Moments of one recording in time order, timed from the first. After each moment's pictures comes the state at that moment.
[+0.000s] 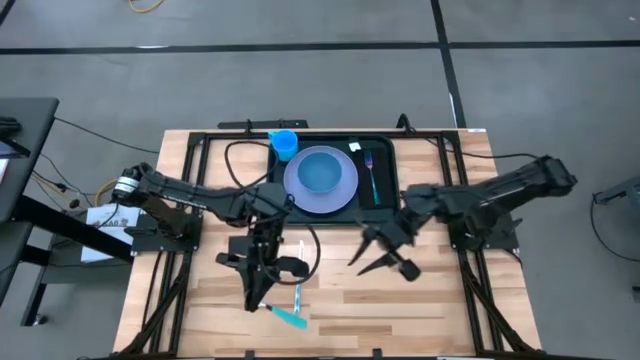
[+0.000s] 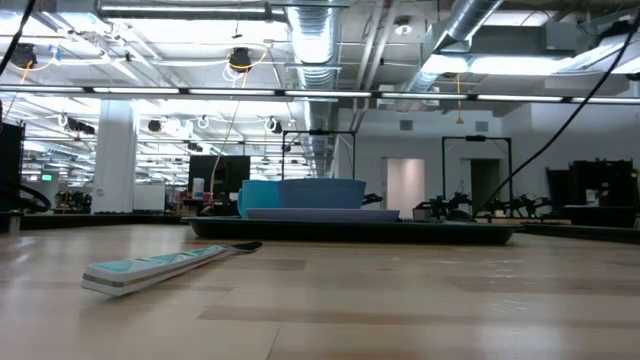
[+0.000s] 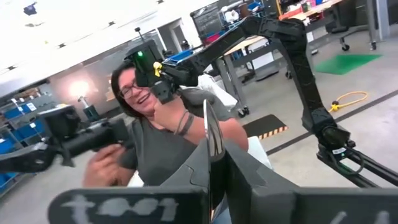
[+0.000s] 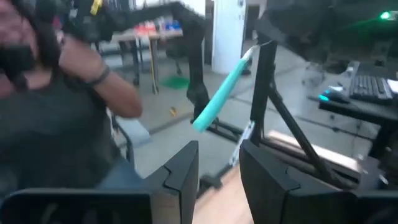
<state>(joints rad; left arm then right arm) -0.21 1.61 1.46 0.17 1.54 0.45 0.27 1.27 1.02 0.16 -0.47 -0.13</state>
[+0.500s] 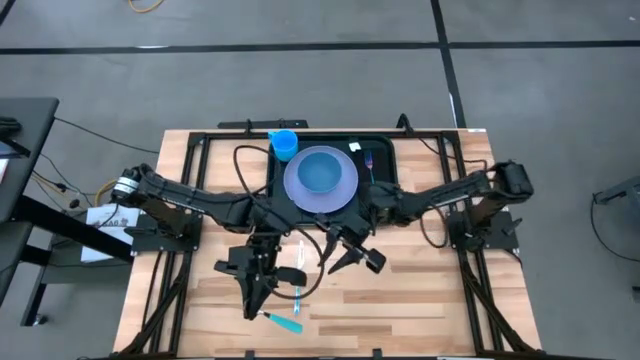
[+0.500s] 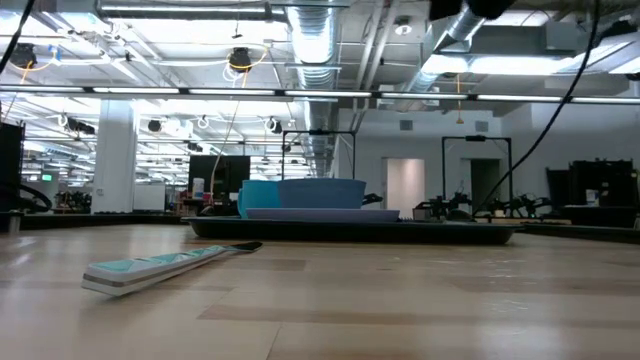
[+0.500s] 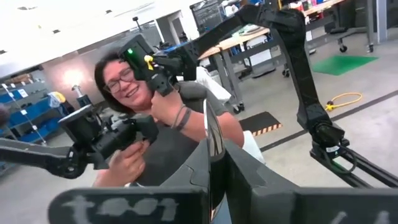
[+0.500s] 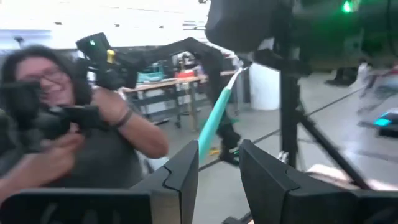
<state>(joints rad) -0.25 1.61 1.46 -0.07 1.49 0.65 0.12 1.65 1.04 0.79 -0.78 0.16</state>
